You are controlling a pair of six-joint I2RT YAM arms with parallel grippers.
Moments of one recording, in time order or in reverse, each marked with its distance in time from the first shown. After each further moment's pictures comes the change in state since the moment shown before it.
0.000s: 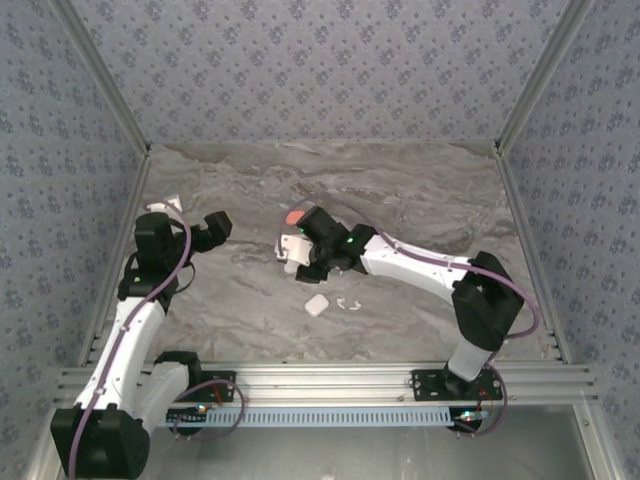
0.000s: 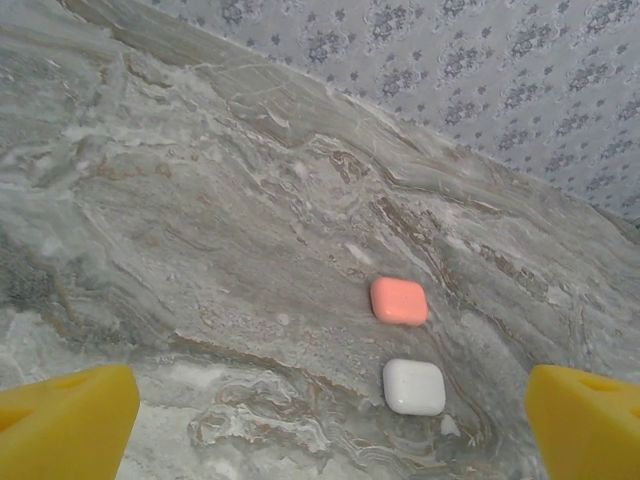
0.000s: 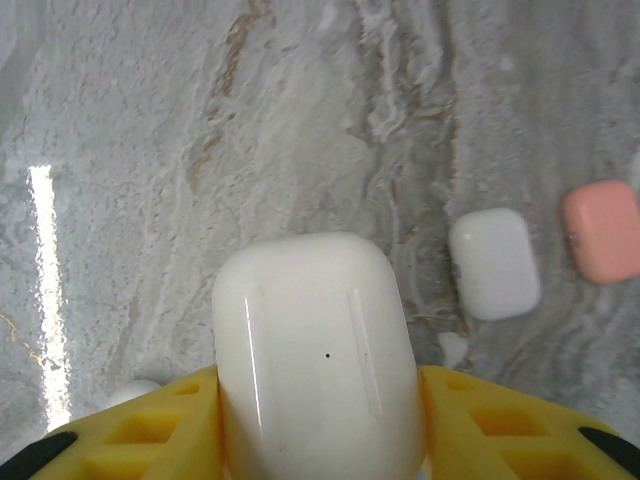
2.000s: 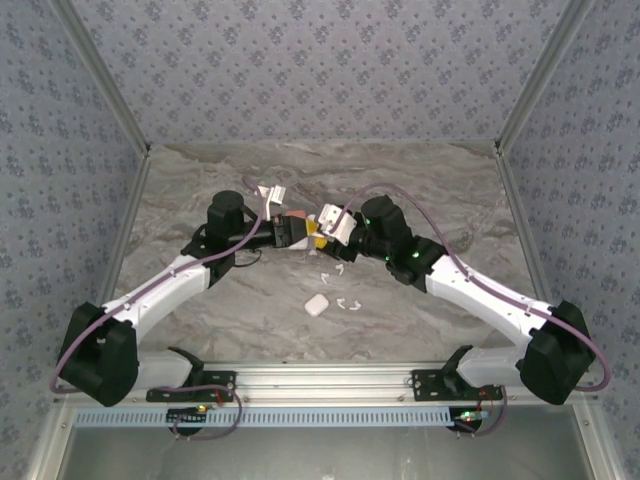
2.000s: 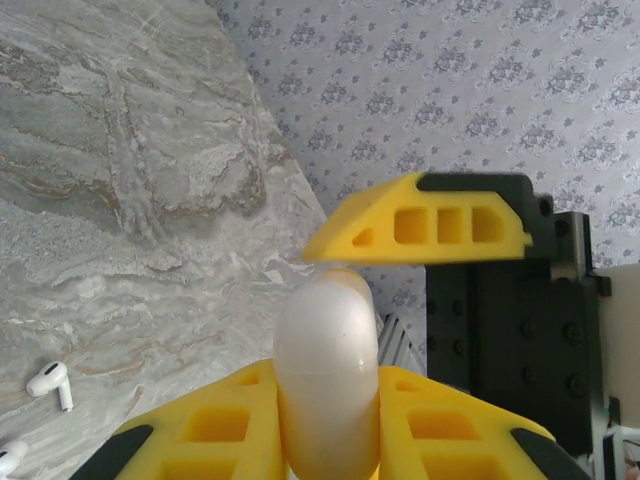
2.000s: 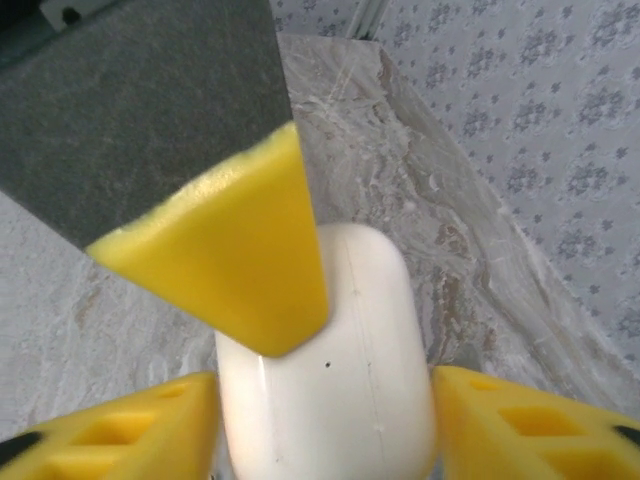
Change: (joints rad) left arm -0.458 0.415 0.117 0.496 0.547 -0.340; right arm -0.166 -0.415 -0.299 0.371 -0.080 0.066
